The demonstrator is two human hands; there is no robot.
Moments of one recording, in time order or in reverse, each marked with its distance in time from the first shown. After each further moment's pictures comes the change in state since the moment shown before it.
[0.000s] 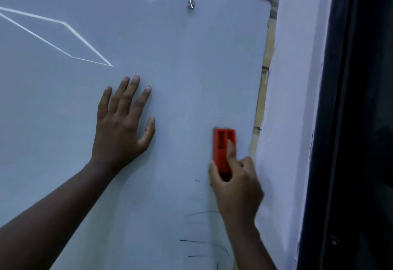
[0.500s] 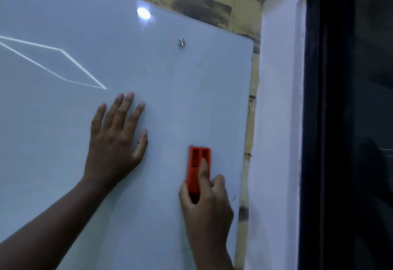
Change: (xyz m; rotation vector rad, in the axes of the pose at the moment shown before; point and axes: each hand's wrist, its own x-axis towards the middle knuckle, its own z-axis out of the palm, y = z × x) left_hand 0.033 -0.004 0.005 0.043 0.055 0.000; right_hand 0.003 -0.054 0.006 0.028 -0.056 -0.046
